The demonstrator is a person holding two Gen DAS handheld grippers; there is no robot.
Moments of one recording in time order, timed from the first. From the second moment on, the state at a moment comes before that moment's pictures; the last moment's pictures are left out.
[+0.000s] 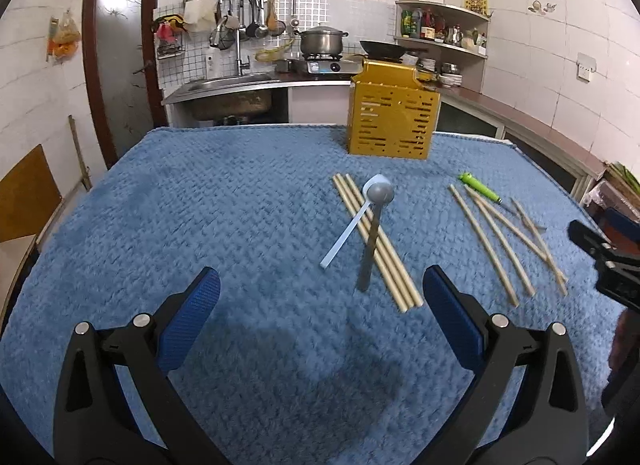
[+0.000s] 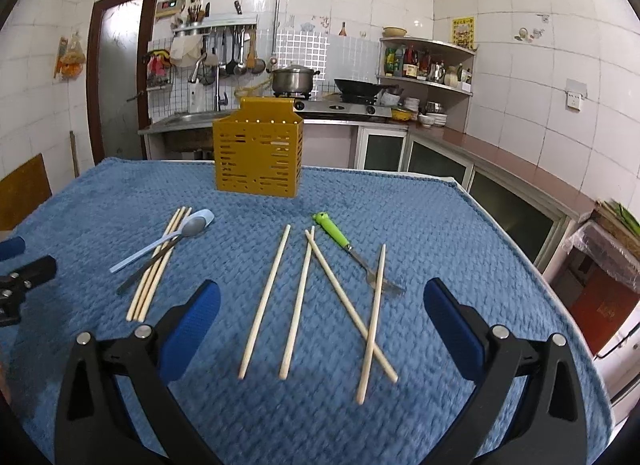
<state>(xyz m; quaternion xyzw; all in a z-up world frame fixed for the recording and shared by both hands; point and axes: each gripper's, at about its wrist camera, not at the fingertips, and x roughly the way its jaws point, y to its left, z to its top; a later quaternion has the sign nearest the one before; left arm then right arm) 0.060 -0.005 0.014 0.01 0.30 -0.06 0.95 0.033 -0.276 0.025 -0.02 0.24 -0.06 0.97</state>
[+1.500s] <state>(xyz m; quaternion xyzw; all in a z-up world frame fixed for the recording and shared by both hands) 0.244 -0.050 -0.047 0.03 0.47 -0.13 0.87 0.210 -0.316 -0.047 -0.02 0.43 -0.05 0.90</state>
